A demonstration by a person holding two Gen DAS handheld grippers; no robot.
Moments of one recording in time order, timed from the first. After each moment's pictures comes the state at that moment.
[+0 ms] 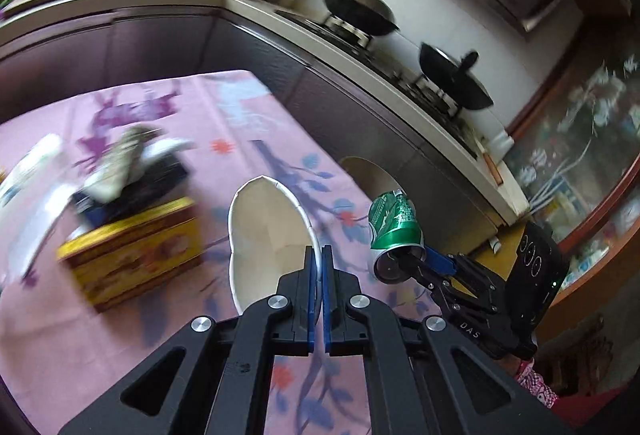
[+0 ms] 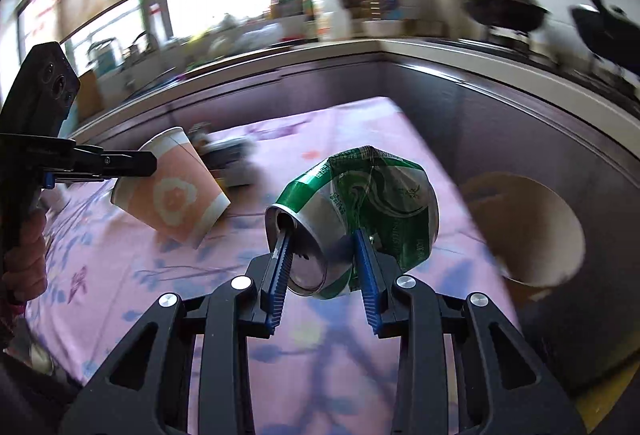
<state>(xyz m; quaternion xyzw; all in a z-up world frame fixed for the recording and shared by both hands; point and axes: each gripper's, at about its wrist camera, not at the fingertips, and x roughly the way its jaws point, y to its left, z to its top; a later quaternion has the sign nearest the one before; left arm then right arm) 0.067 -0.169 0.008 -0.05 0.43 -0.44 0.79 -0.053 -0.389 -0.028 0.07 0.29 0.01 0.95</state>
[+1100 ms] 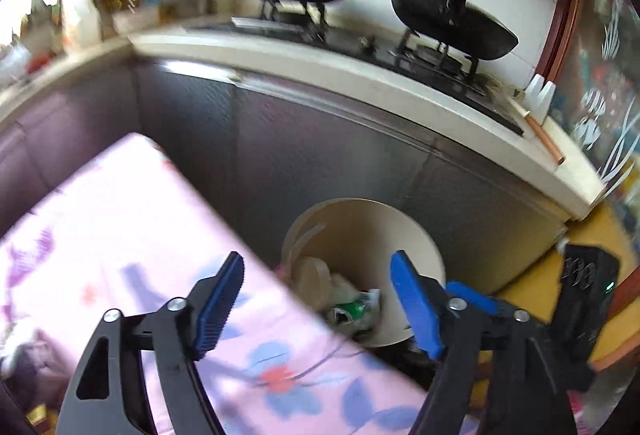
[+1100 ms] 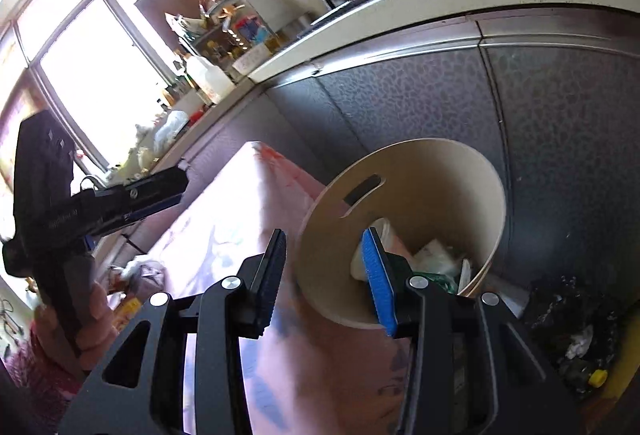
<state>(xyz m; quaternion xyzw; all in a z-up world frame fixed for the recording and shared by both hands) 0.101 -0.411 0.013 0.10 0.36 -0.40 0.84 -0.052 -0.589 -0.076 0.33 0.25 -0.04 0.91</state>
